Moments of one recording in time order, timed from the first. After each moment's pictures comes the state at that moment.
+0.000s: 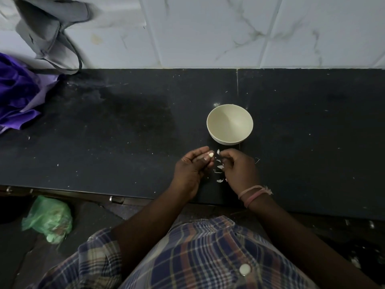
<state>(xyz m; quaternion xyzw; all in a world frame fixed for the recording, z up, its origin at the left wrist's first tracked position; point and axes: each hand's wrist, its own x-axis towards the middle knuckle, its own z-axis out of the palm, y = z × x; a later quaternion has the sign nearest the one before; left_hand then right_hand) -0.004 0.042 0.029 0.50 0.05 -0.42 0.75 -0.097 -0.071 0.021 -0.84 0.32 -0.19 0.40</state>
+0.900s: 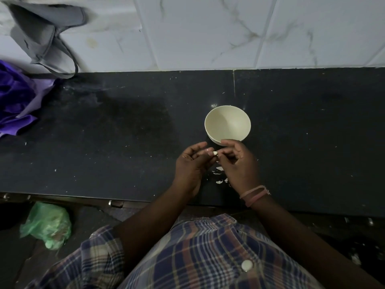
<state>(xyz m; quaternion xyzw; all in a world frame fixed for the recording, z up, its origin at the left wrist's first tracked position) 0.000 0.033 0.035 0.48 0.02 -0.40 0.78 -0.095 -0.068 0.033 -0.73 0.30 -0.27 0.55</state>
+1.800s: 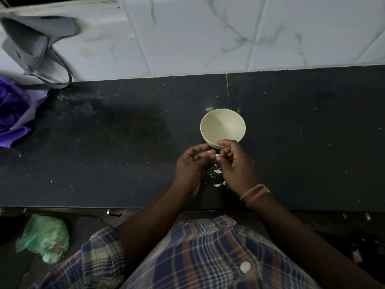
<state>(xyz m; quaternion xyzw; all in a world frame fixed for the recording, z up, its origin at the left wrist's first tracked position) 0.000 0.029 0.047 0.54 -0.04 -0.42 0.73 -0.095 -0.077 0.036 -0.79 0.26 -0.27 0.48</state>
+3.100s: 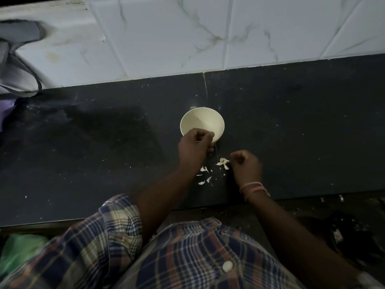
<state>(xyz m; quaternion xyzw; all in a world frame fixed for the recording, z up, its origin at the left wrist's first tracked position) 0.001 -0.047 0.037 0.74 -0.17 -0.28 0.59 -0.141 -0.115 -0.008 -0.70 0.52 -0.23 0.43</state>
